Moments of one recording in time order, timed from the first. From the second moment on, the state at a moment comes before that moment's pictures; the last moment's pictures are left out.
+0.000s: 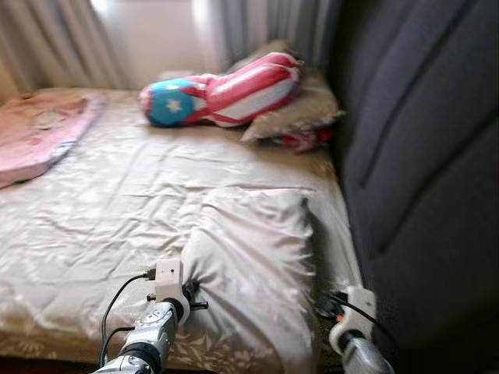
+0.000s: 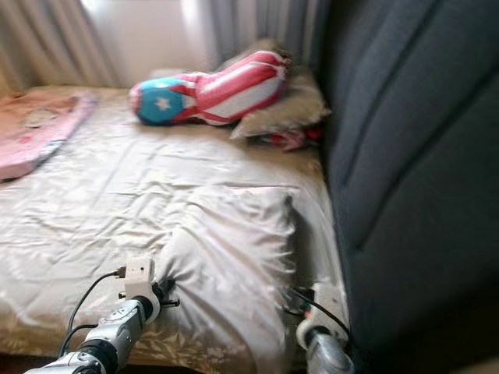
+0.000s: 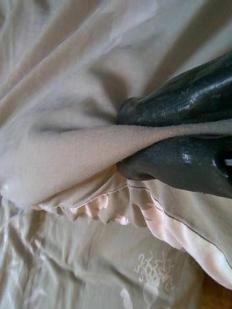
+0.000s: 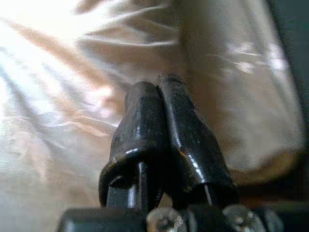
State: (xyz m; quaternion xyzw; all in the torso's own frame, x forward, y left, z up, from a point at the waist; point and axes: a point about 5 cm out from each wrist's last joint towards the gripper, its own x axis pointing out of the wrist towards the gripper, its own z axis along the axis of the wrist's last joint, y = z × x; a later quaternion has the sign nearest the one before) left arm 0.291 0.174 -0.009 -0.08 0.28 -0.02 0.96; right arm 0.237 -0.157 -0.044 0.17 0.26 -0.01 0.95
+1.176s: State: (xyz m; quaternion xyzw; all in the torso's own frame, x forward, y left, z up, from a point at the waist) left arm 0.289 0.173 -0.011 -0.07 0.29 -0.03 0.95; right arm 0.244 -0.159 -0.037 0.17 0.24 -0.03 0.96
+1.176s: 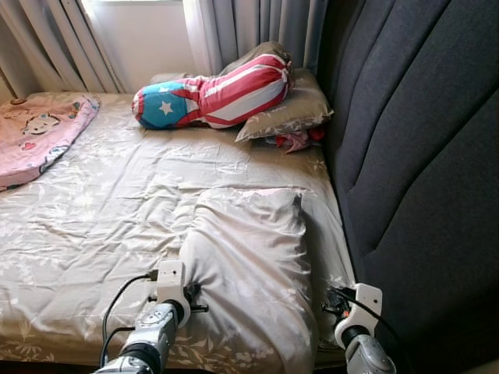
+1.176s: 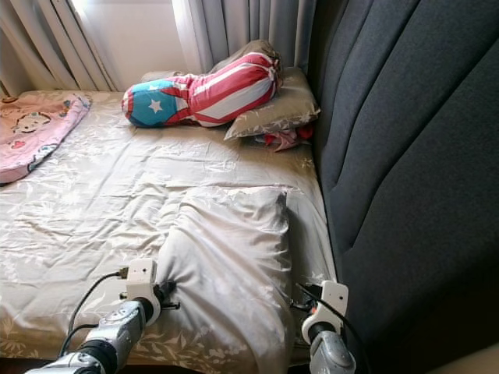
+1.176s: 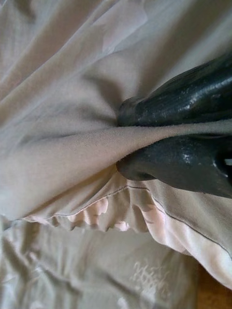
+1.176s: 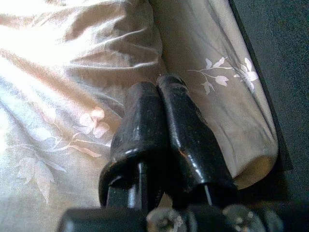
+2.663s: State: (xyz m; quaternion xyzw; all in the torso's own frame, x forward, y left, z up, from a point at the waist) left arm 0.287 0.178 0.014 -0.03 0.14 0.00 0.99; right arm 0.237 -0.170 -0.026 0.13 0.17 -0.03 0.98
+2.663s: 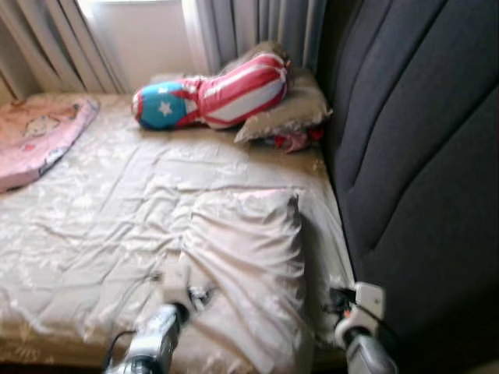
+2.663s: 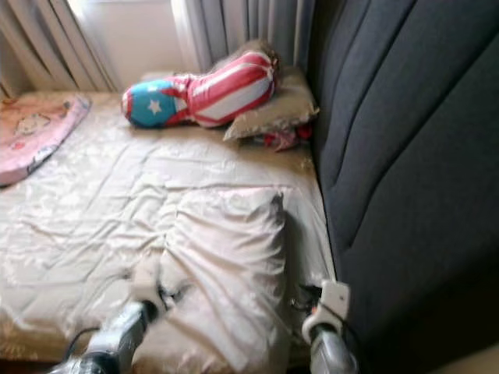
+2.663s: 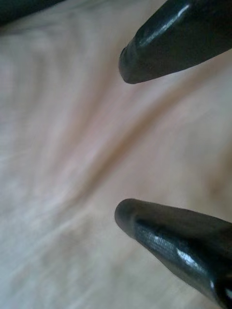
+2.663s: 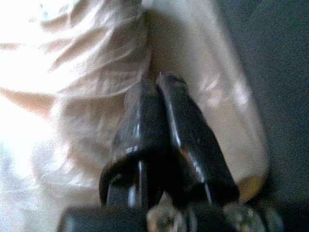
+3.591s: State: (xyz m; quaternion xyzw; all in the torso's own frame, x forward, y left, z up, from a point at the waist) left arm 0.289 0.185 0.043 0.04 0.04 0.02 1.00; right arm 0.244 -0.174 -0.015 0.10 0.14 -0.04 0.98
